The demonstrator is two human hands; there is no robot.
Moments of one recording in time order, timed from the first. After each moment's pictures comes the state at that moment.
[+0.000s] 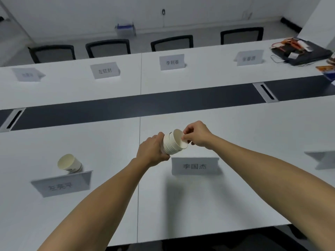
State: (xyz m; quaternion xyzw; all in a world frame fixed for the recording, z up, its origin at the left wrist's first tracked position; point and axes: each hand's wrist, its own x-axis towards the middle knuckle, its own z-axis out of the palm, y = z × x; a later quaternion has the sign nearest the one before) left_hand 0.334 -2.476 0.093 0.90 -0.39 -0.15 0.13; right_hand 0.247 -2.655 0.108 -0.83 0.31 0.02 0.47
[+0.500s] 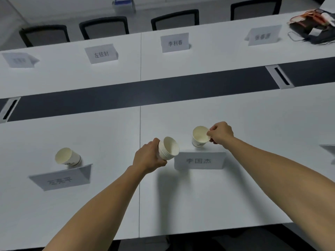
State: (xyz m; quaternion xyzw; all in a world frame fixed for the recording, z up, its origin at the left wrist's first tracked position) left_hand 0.342 -2.456 0.043 0.91 -0.33 -0.23 0.13; right_hand 0.233 -2.717 0.029 -0.73 0.52 0.02 0.44
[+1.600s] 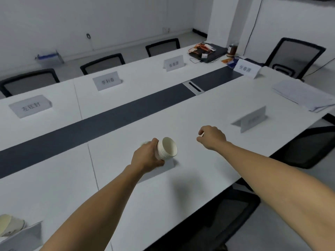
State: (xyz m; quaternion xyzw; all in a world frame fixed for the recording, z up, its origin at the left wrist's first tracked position) left_hand 0.233 -2.554 0.103 0.80 -0.55 -0.18 0.14; right_hand 0.032 -2.722 0.111 -0.79 0.56 -0.01 0.24
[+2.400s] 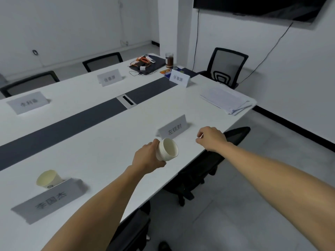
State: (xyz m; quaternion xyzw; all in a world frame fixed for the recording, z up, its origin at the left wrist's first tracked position) left_hand -0.106 -2.777 0.105 0.74 -0.63 -0.18 0.13; right_hand -0.332 -2.901 0.128 -0.77 0.60 -0.04 0.21
